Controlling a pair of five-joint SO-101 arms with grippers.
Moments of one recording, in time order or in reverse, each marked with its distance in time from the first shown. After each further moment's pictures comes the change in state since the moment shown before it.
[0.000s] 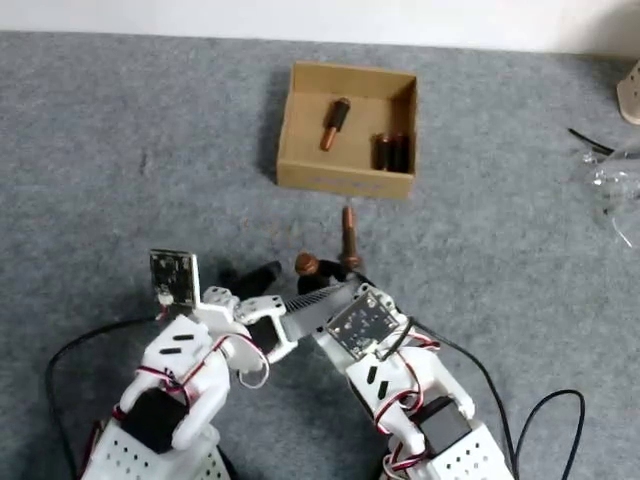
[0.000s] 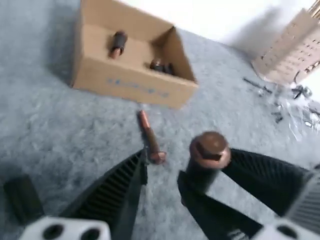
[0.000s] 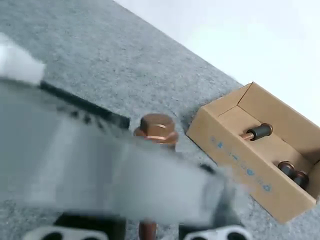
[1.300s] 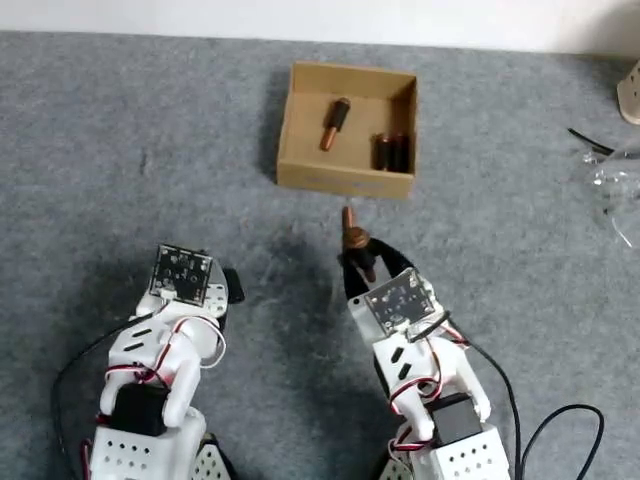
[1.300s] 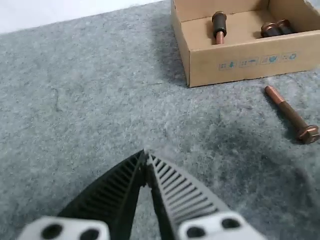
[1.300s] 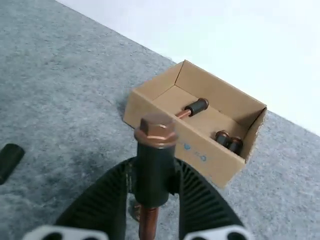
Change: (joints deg) left arm -22.3 0.4 2.5 4.9 -38.2; right arm 14.1 0.0 0.0 -0.4 0.0
